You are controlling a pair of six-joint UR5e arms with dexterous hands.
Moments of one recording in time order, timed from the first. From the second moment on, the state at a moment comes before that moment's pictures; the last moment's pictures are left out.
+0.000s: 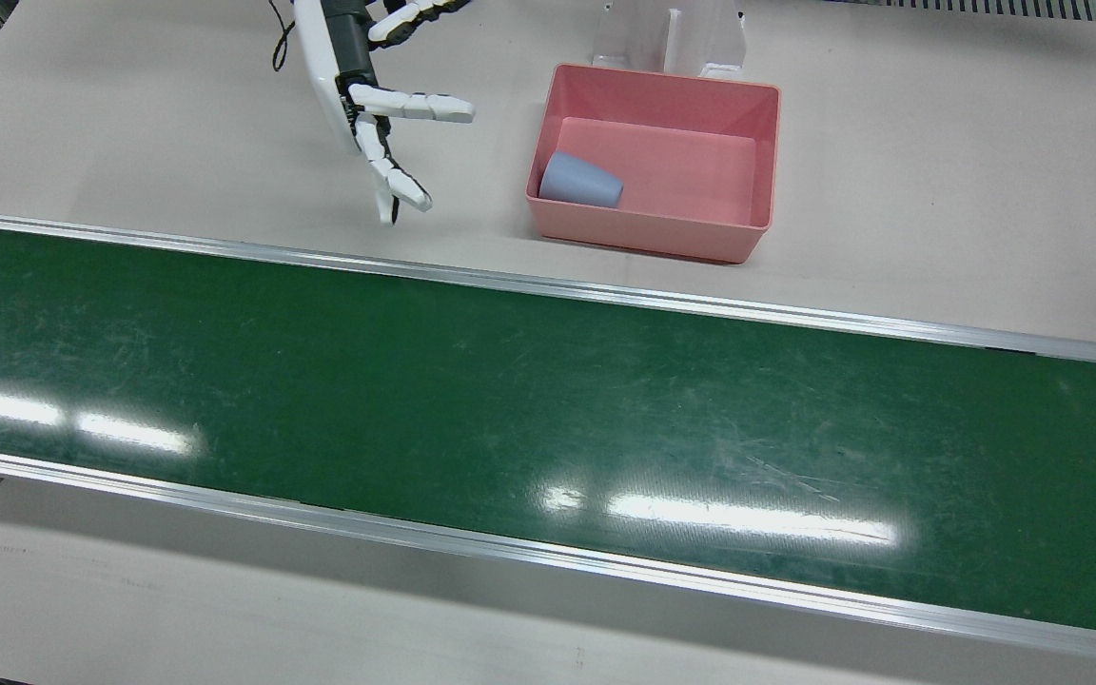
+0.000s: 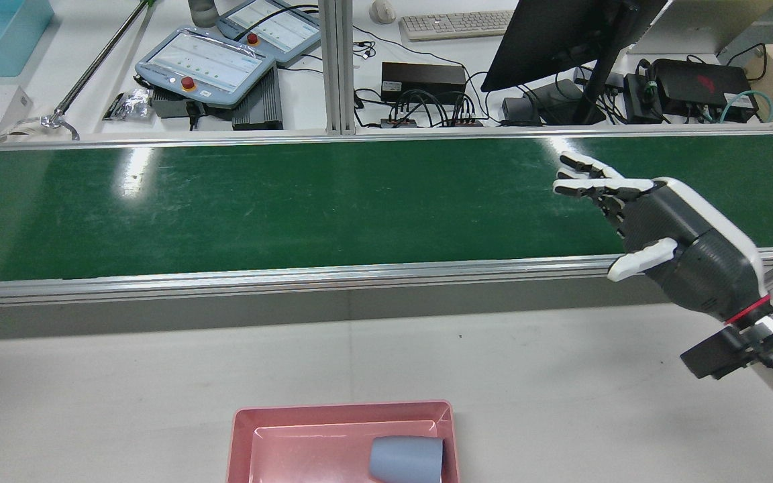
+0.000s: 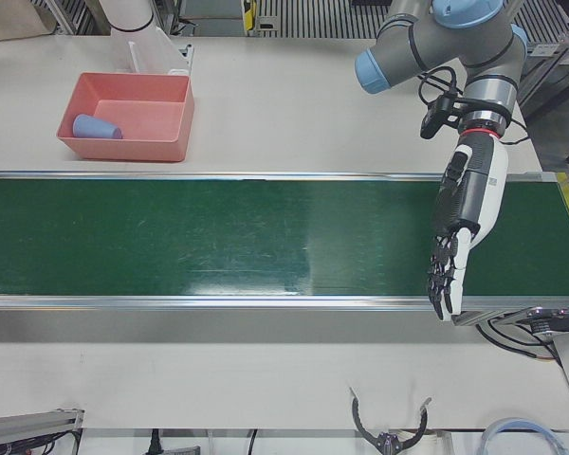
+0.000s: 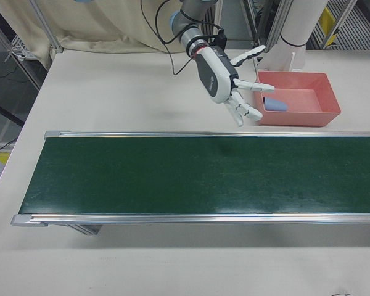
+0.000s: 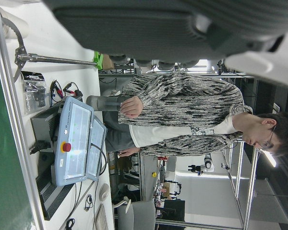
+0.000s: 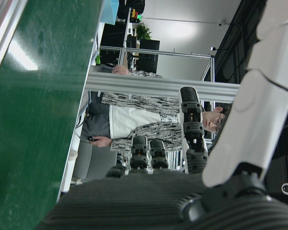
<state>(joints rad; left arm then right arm) -1.44 -1.71 -1.76 0.24 1.79 0.00 0.51 -1.72 2.46 -3.52 -0.84 -0.36</state>
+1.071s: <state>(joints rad) -1.44 -1.71 -1.76 0.24 1.79 0.00 1.50 -1.87 1.91 -3.13 -1.56 -0.17</state>
